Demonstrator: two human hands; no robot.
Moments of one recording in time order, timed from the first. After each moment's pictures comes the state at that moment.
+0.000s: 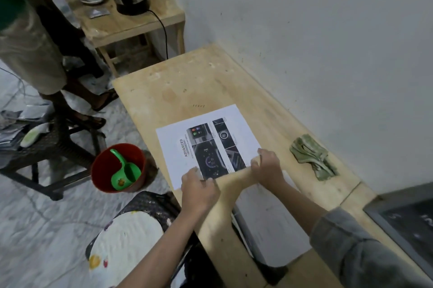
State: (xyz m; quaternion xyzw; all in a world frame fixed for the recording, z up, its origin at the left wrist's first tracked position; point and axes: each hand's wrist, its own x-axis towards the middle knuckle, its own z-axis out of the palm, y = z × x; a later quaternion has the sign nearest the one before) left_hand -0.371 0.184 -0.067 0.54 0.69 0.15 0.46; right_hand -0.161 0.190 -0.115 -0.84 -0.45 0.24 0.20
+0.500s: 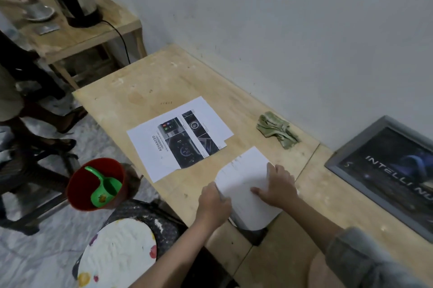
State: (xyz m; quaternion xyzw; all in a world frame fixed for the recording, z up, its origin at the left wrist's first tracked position) left_hand -0.327 0.098 -0.080 0.67 0.57 0.06 0.48; right_hand -0.126 0.044 -0.112 -0.87 -0.48 0.15 -0.04
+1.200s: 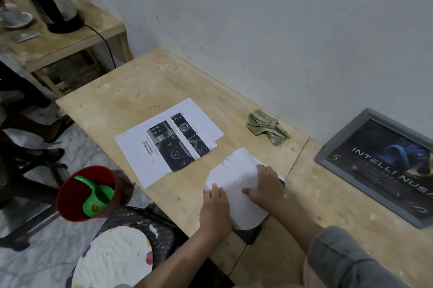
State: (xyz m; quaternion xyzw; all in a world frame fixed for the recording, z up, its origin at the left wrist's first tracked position) left_hand -0.313 0.075 -0.089 0.88 0.42 -0.13 0.20; right_hand -0.146 0.043 -0.105 -0.88 -0.44 0.17 0.06
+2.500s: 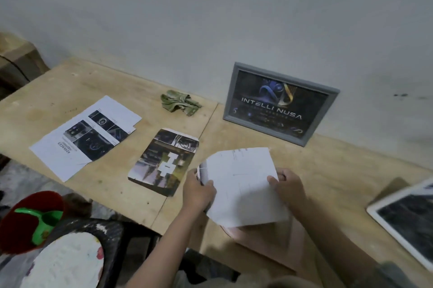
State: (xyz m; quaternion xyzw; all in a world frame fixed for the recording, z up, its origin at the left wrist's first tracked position) left_hand -0.225 -0.088 -0.057 0.66 0.52 0.09 0.54; right_hand -0.071 -0.253 -0.041 -0.88 -0.11 0.27 0.39
